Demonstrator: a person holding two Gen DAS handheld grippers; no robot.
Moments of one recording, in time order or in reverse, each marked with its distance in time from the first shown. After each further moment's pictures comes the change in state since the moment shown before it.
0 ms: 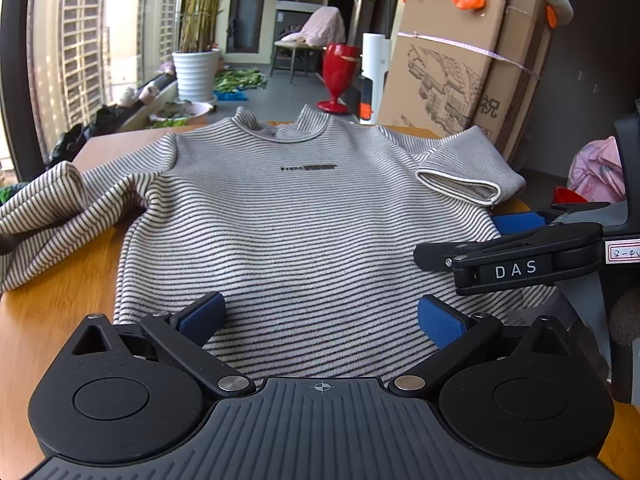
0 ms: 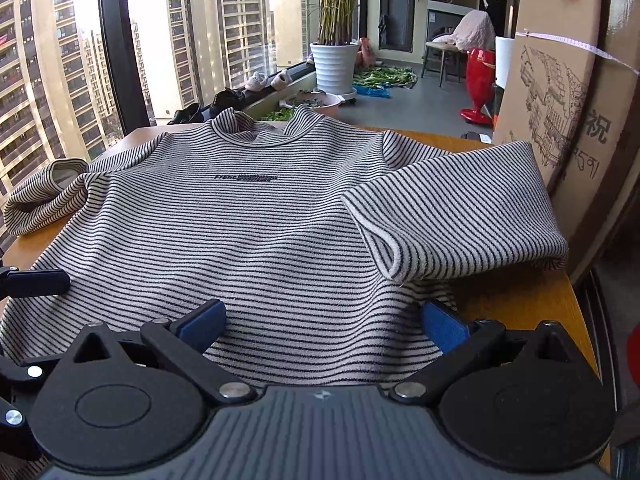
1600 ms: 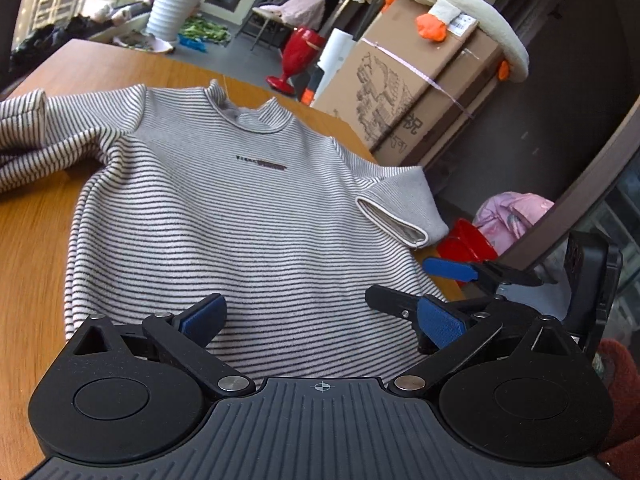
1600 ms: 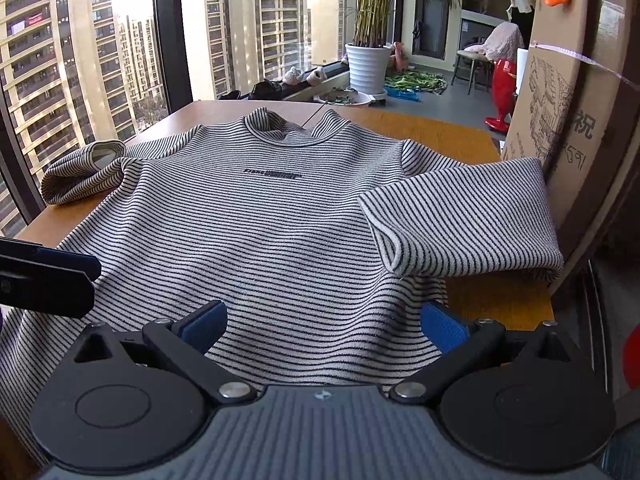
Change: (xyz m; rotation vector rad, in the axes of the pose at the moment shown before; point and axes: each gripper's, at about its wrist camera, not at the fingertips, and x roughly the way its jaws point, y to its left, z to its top) left arm -0.075 -0.011 -0.037 -0.246 0.037 -0.279; right arm -0.100 -0.022 -0.052 -0.128 -0.066 0.024
